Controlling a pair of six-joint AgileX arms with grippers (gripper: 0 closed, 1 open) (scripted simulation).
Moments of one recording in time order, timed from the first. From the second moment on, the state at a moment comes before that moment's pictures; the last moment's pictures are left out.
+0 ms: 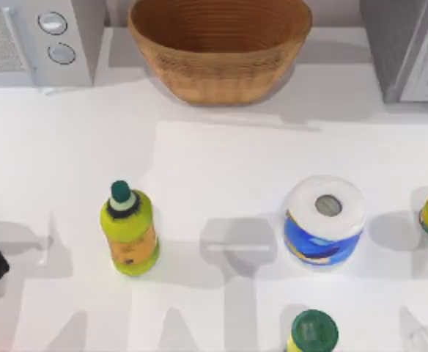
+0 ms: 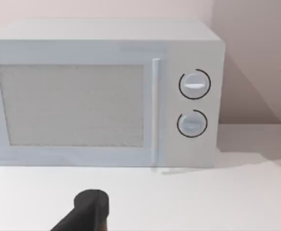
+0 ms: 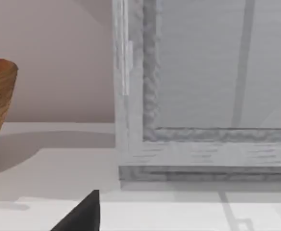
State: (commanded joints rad) left arm 0.00 0.00 0.00 0.00 0.00 0.00; right arm 0.00 0.00 0.00 0.00 0.00 0.00
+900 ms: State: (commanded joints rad) left arm 0.00 0.00 0.00 0.00 0.00 0.00; right arm 0.09 0.66 0.85 -0.20 0.10 0.00
